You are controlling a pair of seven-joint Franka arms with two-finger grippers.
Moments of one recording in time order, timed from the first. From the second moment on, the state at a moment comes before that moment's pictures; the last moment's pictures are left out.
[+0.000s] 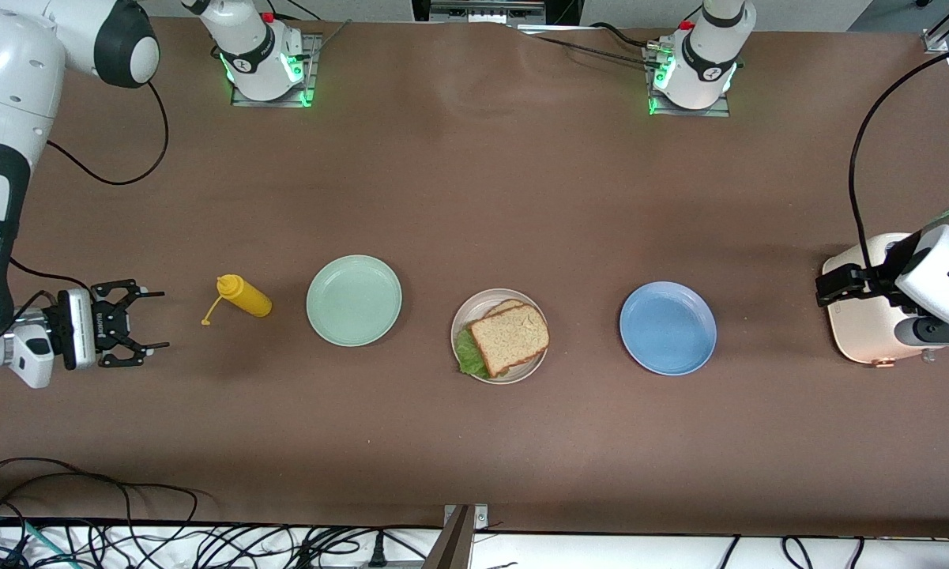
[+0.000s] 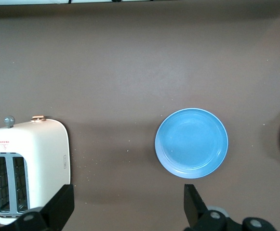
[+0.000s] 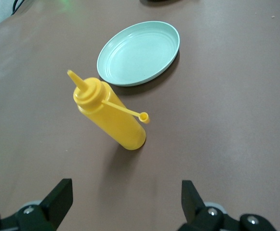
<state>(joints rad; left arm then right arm) 0.08 0.39 -0.15 -1.22 0.11 1.59 -0.05 -0.07 0.94 -0.37 -1.02 0.75 1.34 -1.96</state>
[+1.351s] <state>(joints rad) 0.08 0.39 -0.15 -1.22 0.11 1.58 -0.05 0.06 0.68 -0.37 -0.95 0.42 1.29 -1.41</state>
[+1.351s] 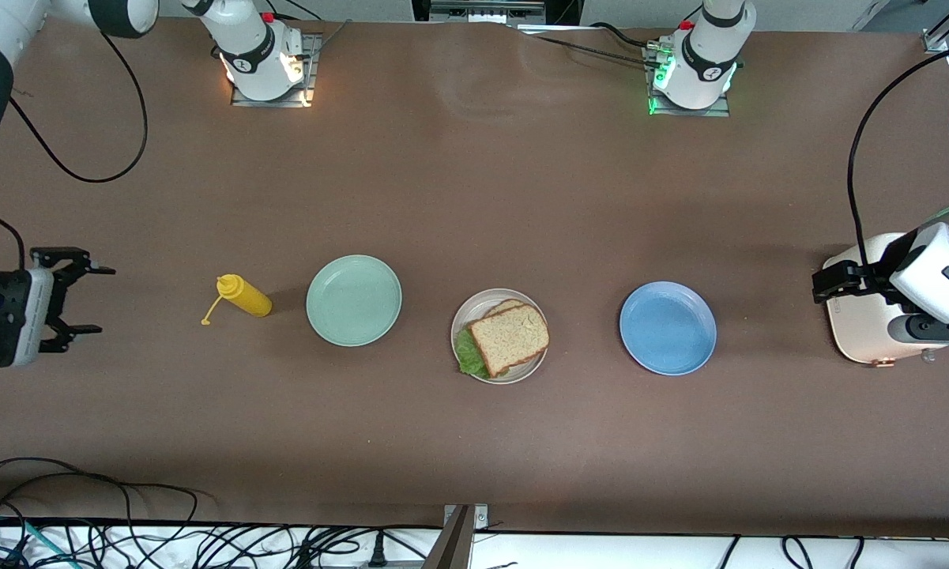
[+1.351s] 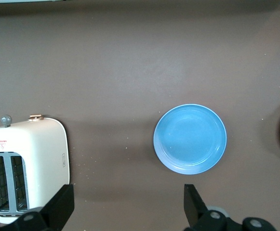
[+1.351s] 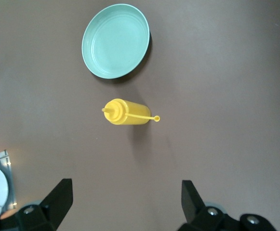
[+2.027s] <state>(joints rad) 0.08 0.39 -0.15 -1.22 0.11 1.58 -0.05 0.07 0.22 -0.16 -1.27 0.15 1.33 -0.71</state>
